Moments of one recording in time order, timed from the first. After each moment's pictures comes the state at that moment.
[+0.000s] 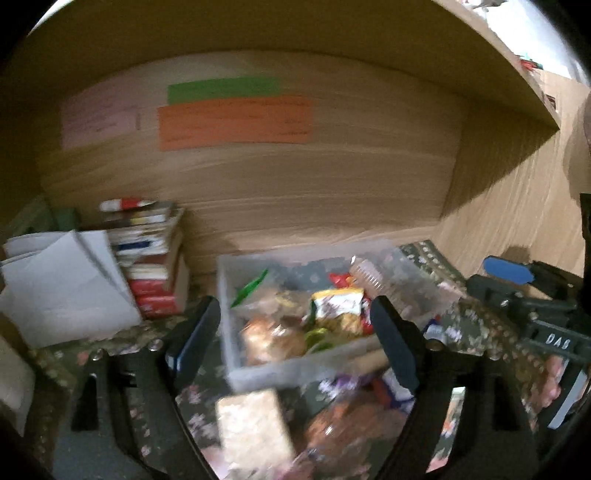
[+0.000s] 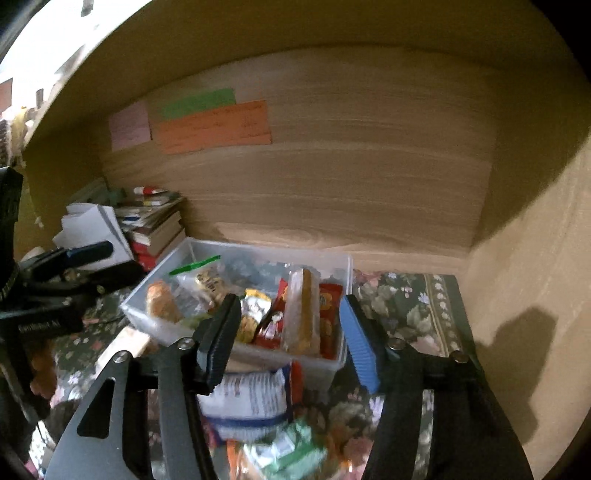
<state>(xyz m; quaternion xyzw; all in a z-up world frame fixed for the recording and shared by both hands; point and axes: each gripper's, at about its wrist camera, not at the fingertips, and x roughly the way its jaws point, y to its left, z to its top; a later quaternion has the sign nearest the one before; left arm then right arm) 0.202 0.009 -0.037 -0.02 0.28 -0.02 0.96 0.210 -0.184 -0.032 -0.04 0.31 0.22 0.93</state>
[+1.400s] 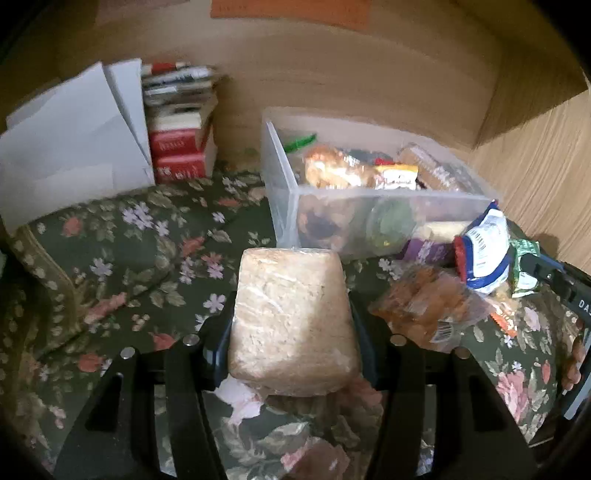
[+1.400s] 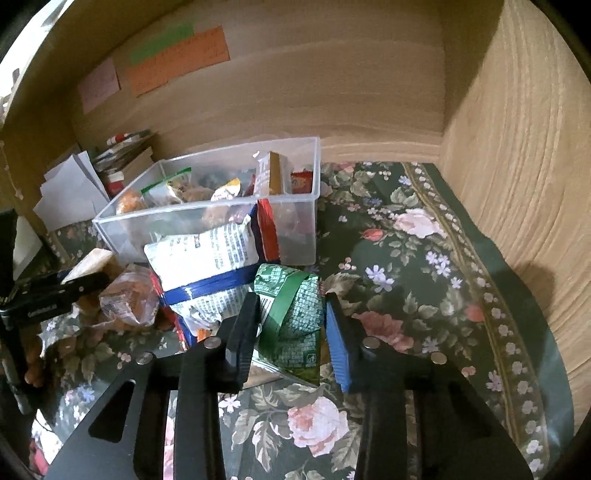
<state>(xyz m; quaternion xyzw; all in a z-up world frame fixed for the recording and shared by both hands) 0.171 0.056 -0.134 -0.06 0.39 -0.01 0.92 0.176 -0.215 -0.109 0.00 0.39 0.17 0.91</state>
